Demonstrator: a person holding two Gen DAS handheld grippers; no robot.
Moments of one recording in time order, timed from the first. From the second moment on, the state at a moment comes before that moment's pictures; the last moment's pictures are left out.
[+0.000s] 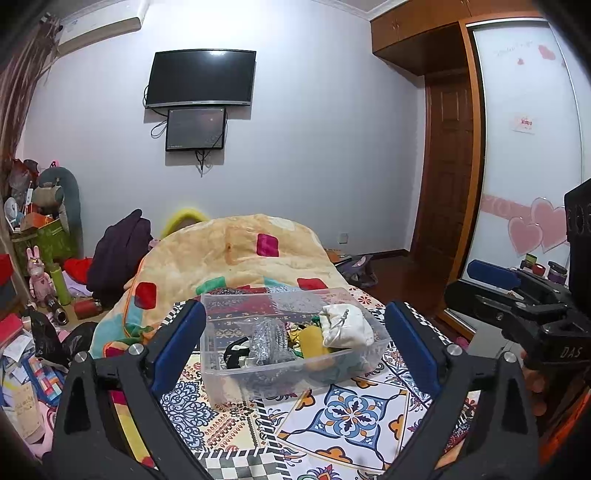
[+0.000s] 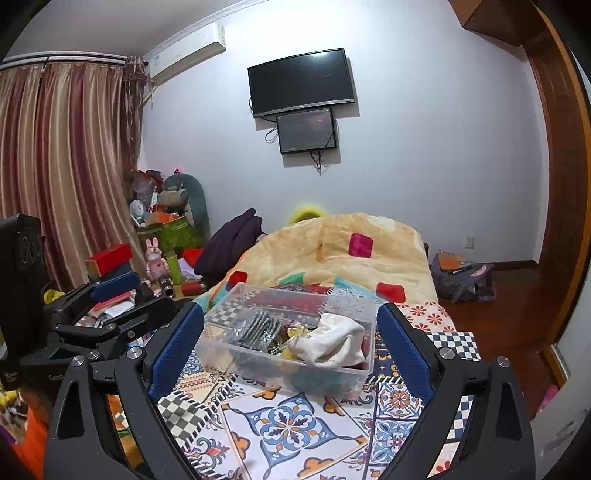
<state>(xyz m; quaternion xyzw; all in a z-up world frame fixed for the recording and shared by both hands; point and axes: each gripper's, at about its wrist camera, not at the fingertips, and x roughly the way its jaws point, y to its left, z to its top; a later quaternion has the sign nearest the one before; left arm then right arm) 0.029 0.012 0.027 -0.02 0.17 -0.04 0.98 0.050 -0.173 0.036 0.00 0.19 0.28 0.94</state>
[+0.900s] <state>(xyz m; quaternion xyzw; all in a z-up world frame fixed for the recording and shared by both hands) 0.025 0.010 0.028 -0.02 0.16 -0.04 0.99 0.047 -0.173 0.042 0.00 0.18 0.29 0.94</state>
